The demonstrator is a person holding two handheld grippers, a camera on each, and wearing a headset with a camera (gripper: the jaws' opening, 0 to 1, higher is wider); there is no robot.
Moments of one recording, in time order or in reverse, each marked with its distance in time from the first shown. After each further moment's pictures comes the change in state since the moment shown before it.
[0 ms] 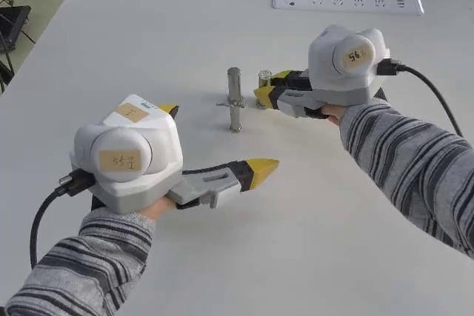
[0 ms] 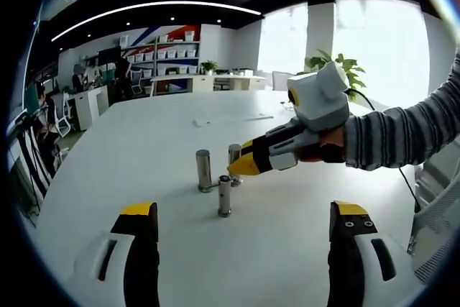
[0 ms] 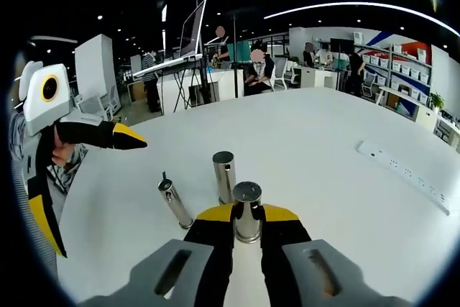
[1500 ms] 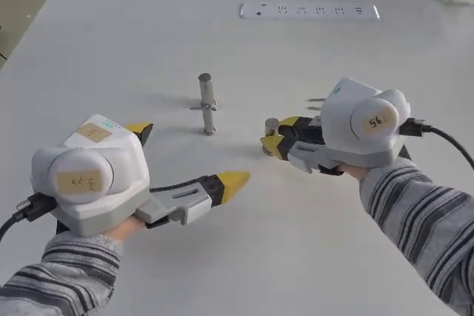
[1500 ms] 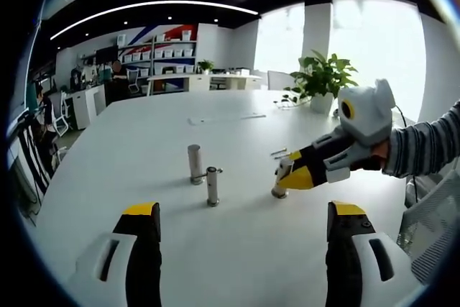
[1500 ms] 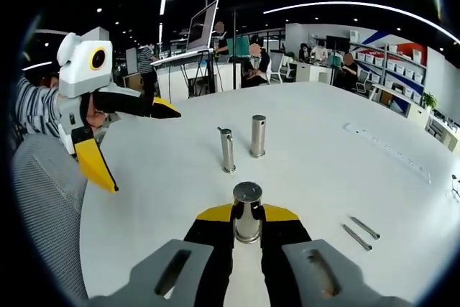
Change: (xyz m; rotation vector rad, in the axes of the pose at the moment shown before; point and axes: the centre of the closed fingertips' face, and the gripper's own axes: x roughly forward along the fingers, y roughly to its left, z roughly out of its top) left arm -0.019 -0.019 -0.004 -0.002 0.007 -0.022; right arm -0.081 0.045 -0.042 -0.014 0.043 -0.043
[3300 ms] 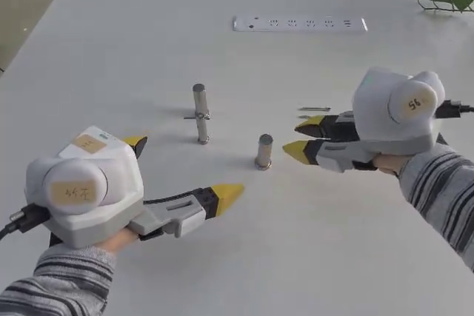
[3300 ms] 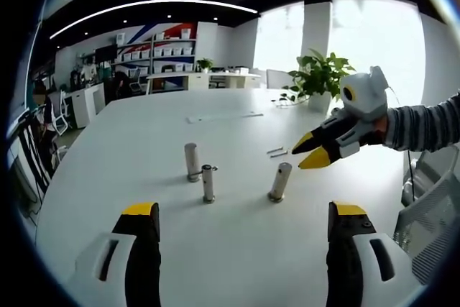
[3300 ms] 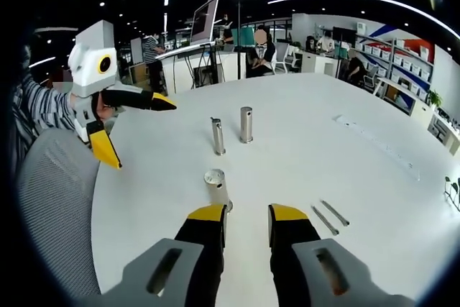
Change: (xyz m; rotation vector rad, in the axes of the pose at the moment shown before) left arm -0.005 -0.006 -0.001 -0.002 0.011 -0.003; right arm -0.044 -0.036 -0.008 -0.027 0.101 0.032
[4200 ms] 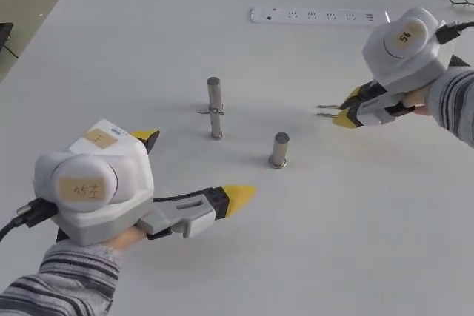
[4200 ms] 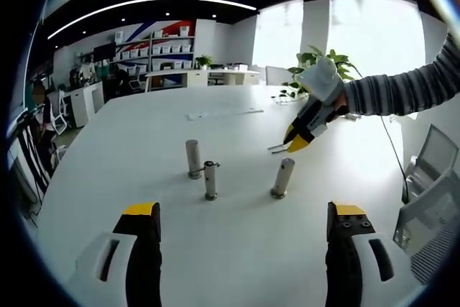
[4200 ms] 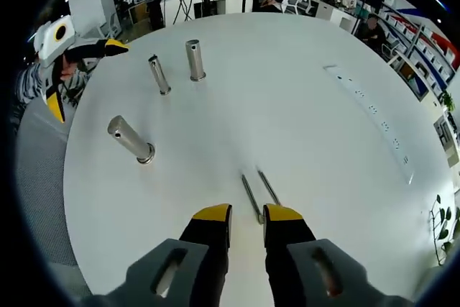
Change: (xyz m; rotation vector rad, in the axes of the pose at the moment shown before) left arm 0.000 0.006 -0.005 0.004 0.022 -0.006; right arm 0.022 -0.083 -0.042 -0.107 0.407 0.032
